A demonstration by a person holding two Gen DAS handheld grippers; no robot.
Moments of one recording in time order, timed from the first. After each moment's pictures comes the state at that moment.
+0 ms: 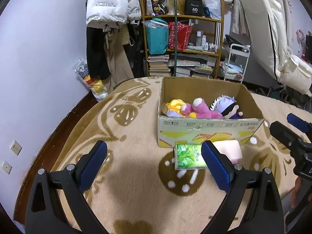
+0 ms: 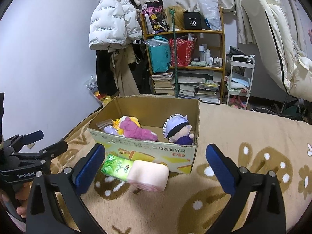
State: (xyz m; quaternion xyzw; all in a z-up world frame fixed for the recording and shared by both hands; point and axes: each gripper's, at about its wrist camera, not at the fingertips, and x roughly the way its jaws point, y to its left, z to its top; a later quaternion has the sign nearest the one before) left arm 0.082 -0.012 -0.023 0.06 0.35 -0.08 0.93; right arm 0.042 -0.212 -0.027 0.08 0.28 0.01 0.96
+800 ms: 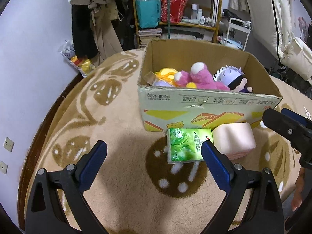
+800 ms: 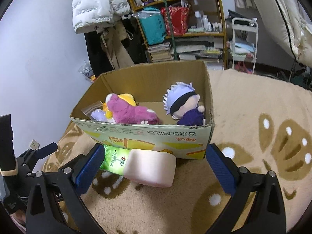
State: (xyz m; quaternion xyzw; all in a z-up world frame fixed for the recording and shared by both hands) left arm 0.130 -0.038 -0.089 0.07 0.44 -0.10 0.89; right arm 0.101 -0.225 -0.078 0.14 0.38 0.02 0.91
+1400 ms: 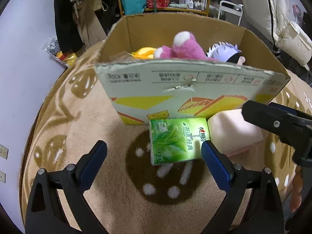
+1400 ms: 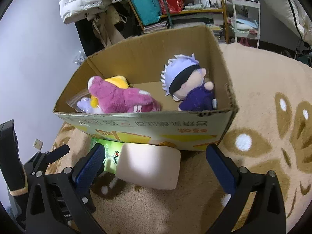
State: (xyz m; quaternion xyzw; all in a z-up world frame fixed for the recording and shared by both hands) left arm 0.148 -0.064 -0.127 0.10 0.47 -0.13 0.87; right arm 0.132 -0.224 -0.116 0.18 0.44 0.03 0.88
